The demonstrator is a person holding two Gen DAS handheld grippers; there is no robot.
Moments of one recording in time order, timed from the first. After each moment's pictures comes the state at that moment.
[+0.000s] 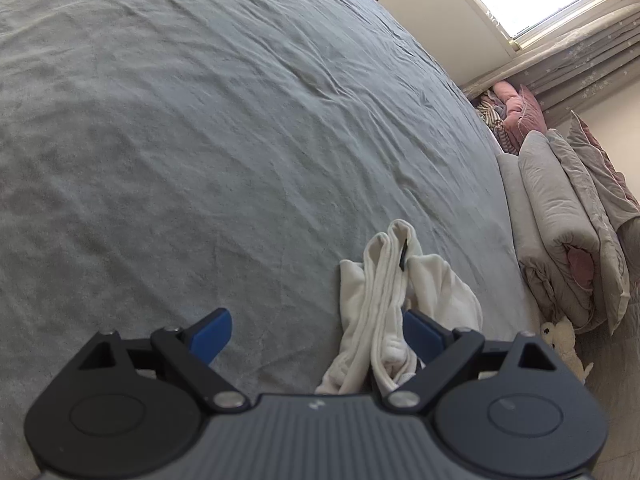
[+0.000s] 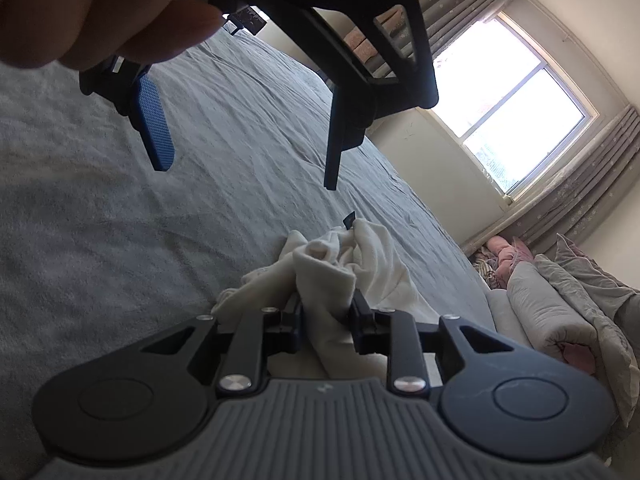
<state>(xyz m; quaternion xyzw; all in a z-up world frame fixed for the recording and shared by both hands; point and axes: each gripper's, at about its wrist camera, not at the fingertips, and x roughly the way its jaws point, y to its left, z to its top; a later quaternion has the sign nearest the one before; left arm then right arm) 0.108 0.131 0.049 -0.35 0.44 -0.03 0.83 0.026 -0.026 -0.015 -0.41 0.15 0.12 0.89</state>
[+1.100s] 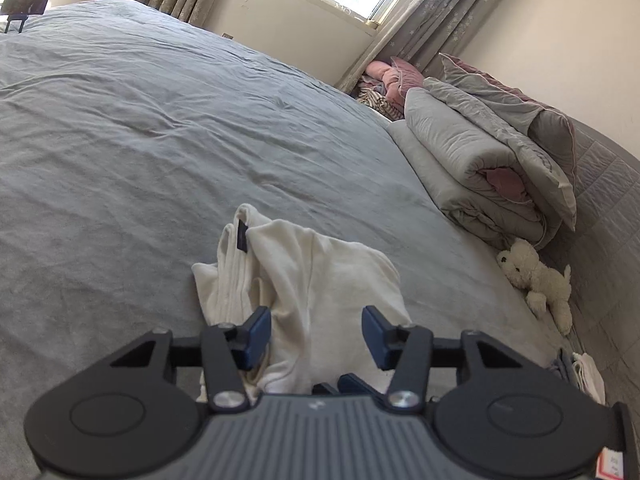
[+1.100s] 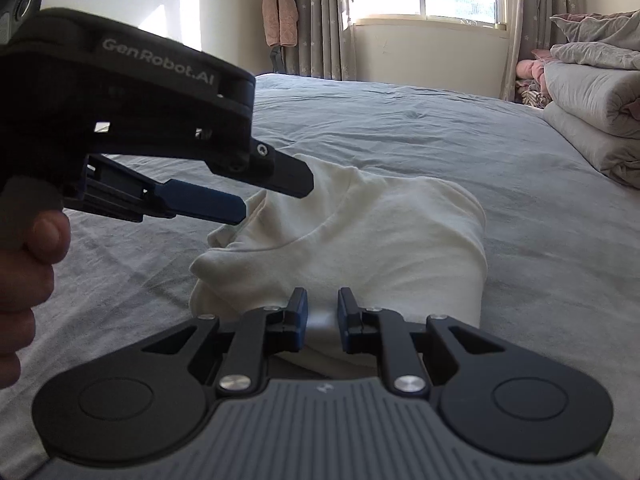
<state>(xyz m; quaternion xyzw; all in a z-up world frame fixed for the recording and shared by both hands) 0.093 0.036 0.058 -0.18 0.36 -0.15 0.90 0.053 -0.112 0.021 -0.03 0.27 0.17 0.95</state>
